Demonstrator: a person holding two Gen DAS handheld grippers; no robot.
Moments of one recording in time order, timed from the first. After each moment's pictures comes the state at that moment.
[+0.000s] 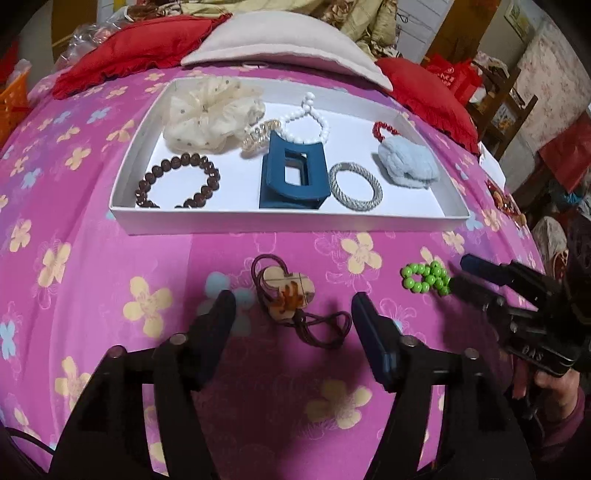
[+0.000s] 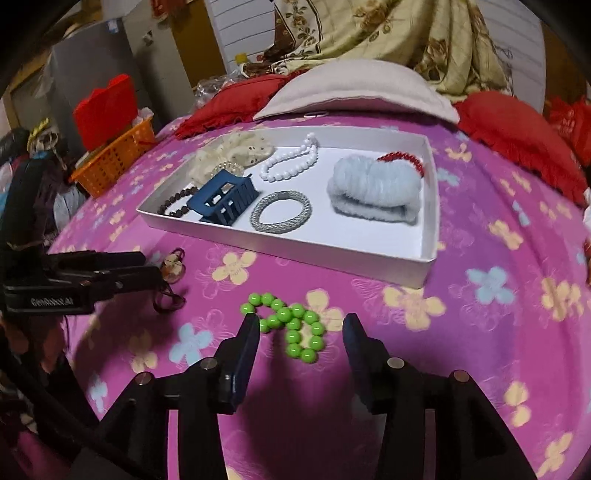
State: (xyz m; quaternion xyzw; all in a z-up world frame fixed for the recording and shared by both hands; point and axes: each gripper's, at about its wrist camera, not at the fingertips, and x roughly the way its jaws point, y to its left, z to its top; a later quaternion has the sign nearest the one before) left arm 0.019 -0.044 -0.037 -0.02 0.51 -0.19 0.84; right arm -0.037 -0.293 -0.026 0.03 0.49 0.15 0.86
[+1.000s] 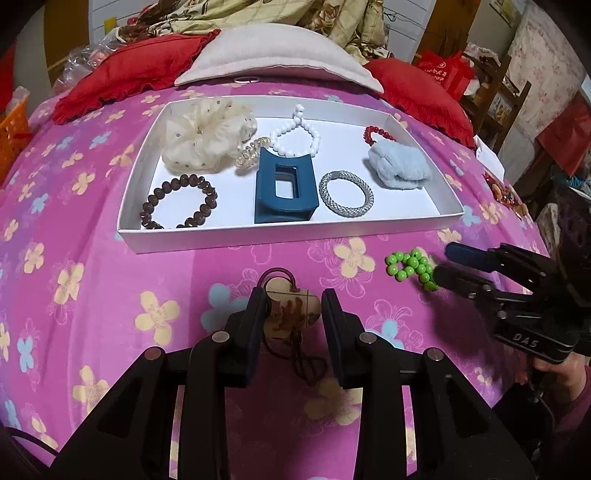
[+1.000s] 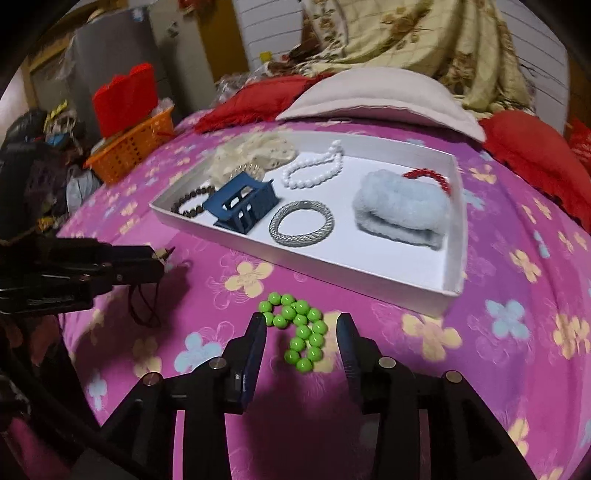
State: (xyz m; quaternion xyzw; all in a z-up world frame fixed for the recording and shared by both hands) left arm 0.013 -0.052 -0.025 0.01 0.49 -0.20 0.85; right arm -0.021 -0.279 -0.026 -0.02 0.48 0.19 0.86
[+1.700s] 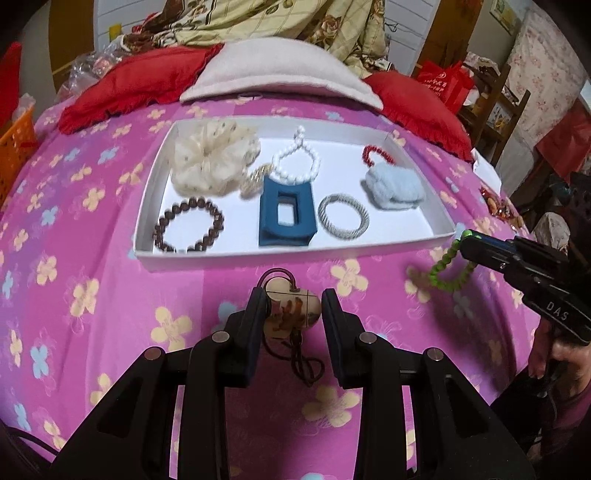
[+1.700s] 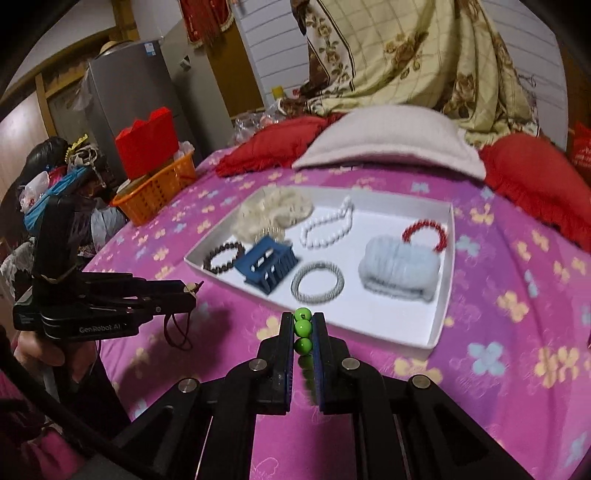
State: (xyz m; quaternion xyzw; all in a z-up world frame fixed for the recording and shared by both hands) left arm 0.016 -0.048 0.003 0.01 0.47 -0.20 0.86; right arm -0.019 -0.298 0.035 0.04 0.42 0.22 0.88
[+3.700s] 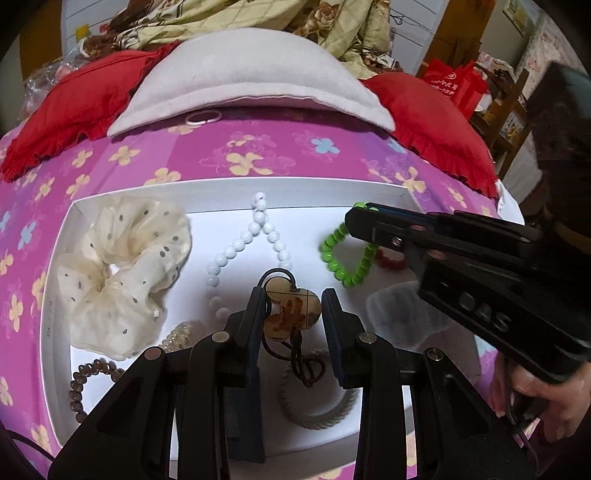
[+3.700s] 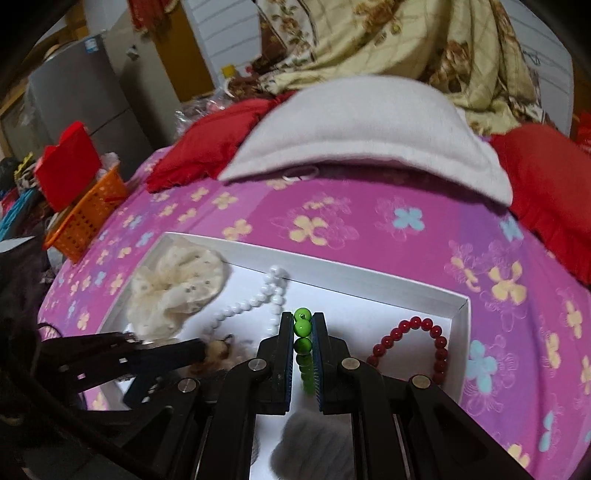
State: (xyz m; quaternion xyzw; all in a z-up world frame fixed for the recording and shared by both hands) left arm 0.166 -0.139 -0.021 0.00 0.49 -0.20 0.85; right arm 0.177 -0.302 -0.019 0.05 0.49 0.17 0.86
